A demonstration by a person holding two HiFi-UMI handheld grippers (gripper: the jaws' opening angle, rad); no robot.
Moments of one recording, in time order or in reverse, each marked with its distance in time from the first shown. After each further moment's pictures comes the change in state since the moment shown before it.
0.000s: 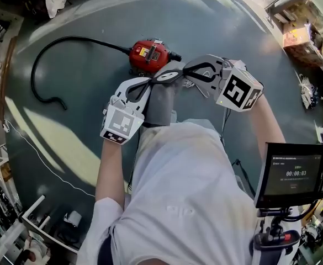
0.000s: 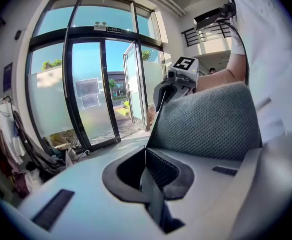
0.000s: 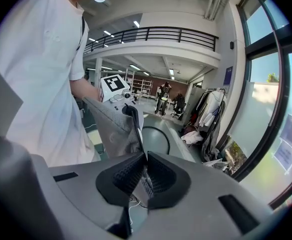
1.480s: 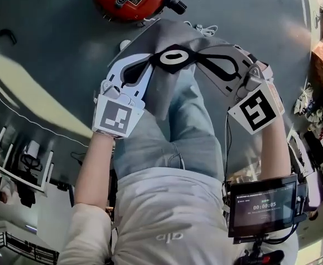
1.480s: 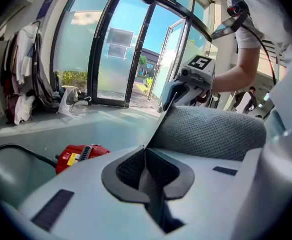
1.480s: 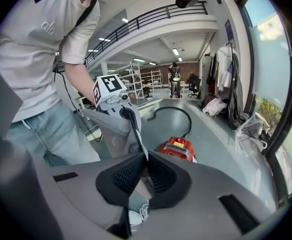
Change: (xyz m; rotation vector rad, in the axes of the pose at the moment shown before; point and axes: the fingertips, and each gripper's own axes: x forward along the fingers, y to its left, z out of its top) left arm 0.286 0.006 -0.269 -0.520 0.163 0.073; right arm 0.177 -0.059 -0.342 0.162 0.107 0.318
